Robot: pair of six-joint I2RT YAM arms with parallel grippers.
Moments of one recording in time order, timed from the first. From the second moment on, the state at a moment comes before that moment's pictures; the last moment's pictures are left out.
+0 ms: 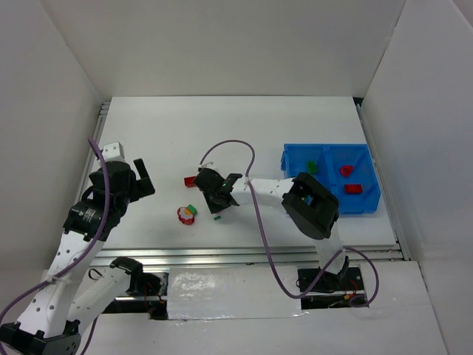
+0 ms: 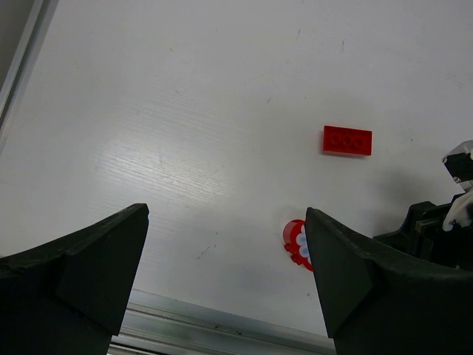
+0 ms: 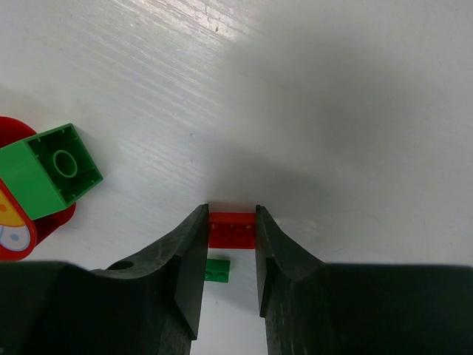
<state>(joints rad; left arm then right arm) -0.28 0.75 0.94 -0.82 -0.42 -0.45 1.00 2.00 1.37 -0.44 0.23 0.49</state>
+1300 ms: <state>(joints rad) -0.28 0.75 0.94 -0.81 -0.38 -0.43 -0.27 1.34 1.02 -0.44 0.29 0.76</state>
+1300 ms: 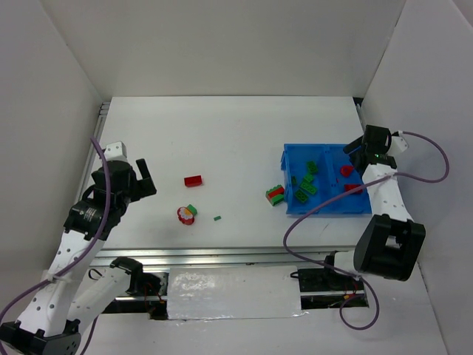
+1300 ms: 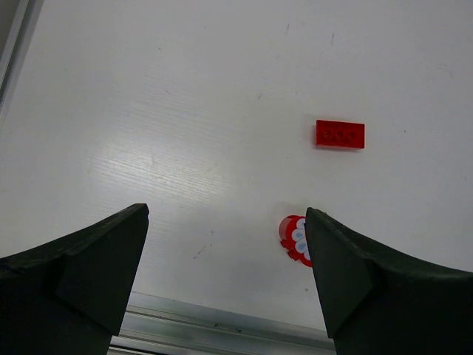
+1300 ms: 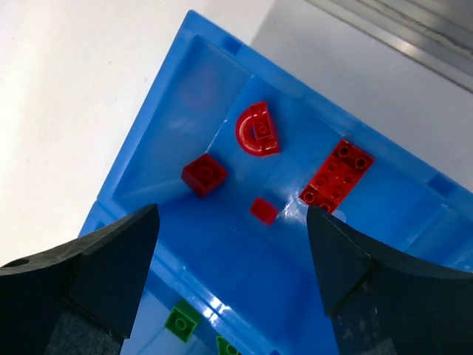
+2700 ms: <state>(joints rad) -0.27 0.76 0.94 -0.83 -0.43 -0.45 1.10 1.88 1.24 -0.45 0.28 0.57</state>
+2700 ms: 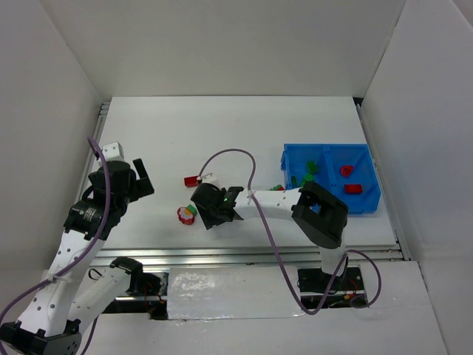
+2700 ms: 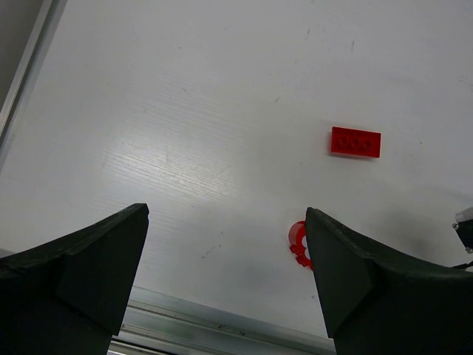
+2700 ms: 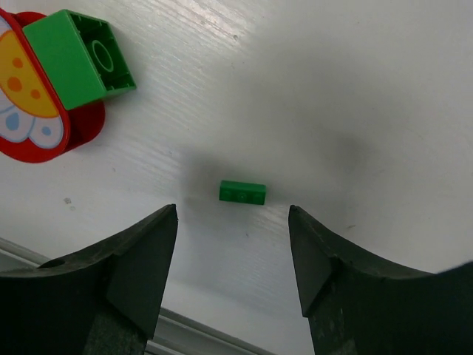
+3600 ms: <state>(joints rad) -0.27 0.76 0.94 -0.82 -0.40 -0.45 1.05 1.73 1.21 -0.47 0.35 0.58</state>
